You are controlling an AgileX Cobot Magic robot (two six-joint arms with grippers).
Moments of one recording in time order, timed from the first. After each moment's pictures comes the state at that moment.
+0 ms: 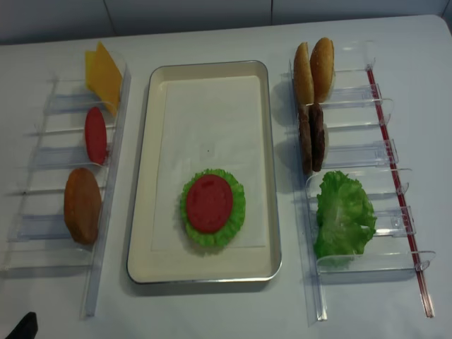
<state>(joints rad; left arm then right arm) -0.15 -0.02 -0.48 0.05 1.19 -0.05 0.06 -0.02 -0.48 0.02 1.13 0.00</state>
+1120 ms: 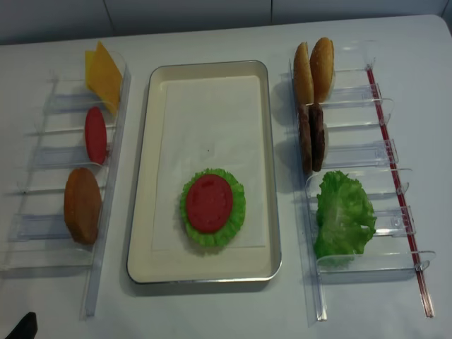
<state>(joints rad) -0.15 -0.02 -0.48 0.05 1.19 -0.05 0.06 -0.02 -0.48 0.02 1.13 0.00</state>
